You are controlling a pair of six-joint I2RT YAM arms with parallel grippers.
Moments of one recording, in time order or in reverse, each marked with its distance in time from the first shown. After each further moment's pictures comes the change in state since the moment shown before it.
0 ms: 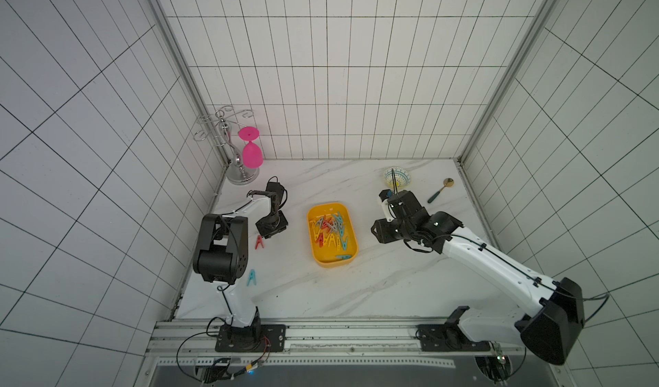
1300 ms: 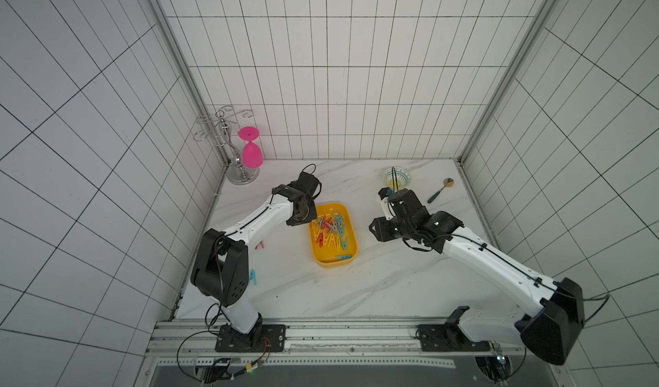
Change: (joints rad) left arm -0.392 -0.174 0.122 -0.038 -0.013 0.013; right arm -0.006 -0.005 0.008 0.027 -0.020 0.006
